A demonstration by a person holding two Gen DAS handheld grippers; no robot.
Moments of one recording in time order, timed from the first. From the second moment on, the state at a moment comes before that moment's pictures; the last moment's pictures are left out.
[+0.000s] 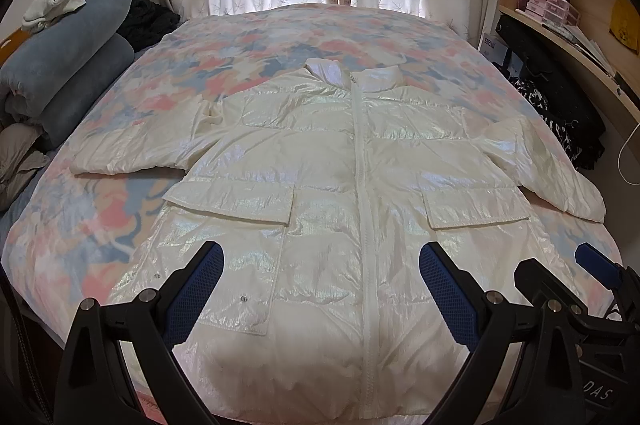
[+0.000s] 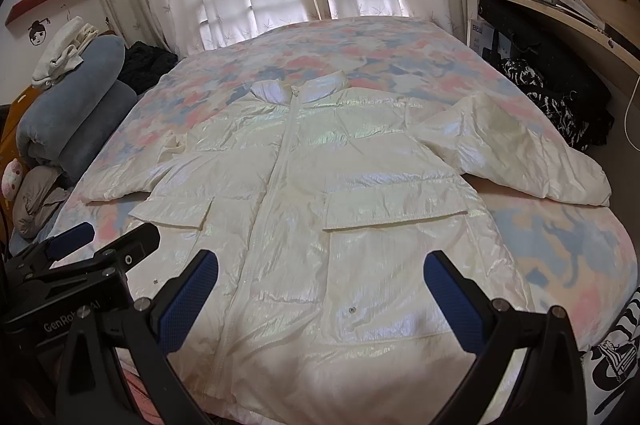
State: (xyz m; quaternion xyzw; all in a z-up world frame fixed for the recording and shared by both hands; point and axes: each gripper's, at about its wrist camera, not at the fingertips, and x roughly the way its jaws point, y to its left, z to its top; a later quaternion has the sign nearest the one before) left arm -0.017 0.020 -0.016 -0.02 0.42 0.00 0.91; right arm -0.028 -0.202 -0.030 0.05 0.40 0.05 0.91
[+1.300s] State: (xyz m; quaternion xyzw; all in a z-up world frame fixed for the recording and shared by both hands) left arm 0.061 -0.073 0.124 0.03 0.25 -0.07 0.96; right arm 0.027 -0.259 0.110 -0.05 0.30 0.00 0.95
